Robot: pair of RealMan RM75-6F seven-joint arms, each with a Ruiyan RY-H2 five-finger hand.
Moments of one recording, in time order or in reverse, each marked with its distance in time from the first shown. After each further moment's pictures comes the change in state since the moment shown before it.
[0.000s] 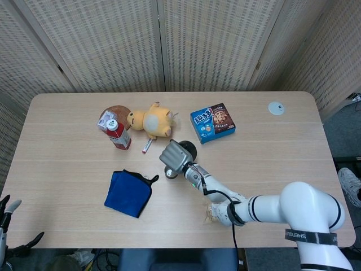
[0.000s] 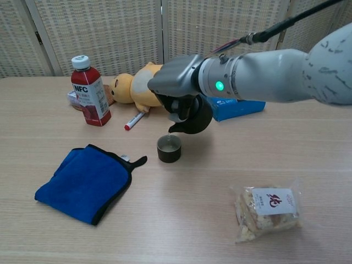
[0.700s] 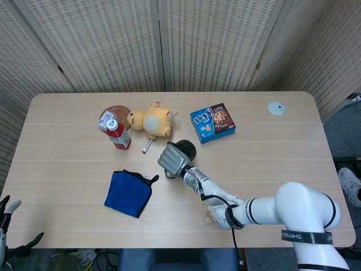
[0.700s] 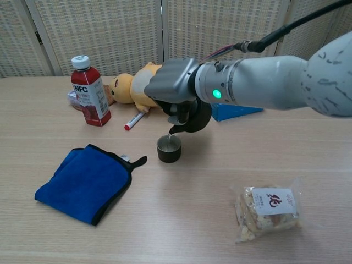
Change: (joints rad) left arm 0.002 -0.005 -0.001 0.009 -0.001 -0.003 -0.006; right arm 0.023 -0.016 -0.032 -0.020 0.013 0.049 -0.102
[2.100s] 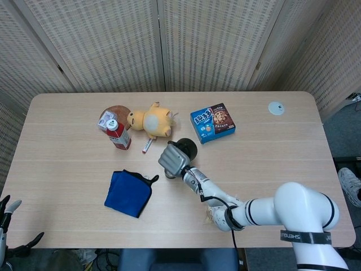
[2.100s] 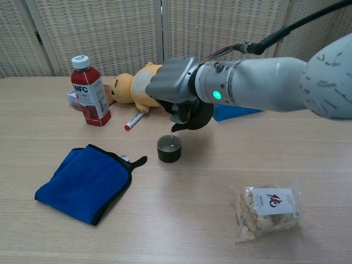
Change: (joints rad) left arm -0.001 0.002 -0.002 0.000 0.004 -0.002 -0.002; right arm 0.001 -0.004 0.001 -0.014 0.029 0.029 -0.050
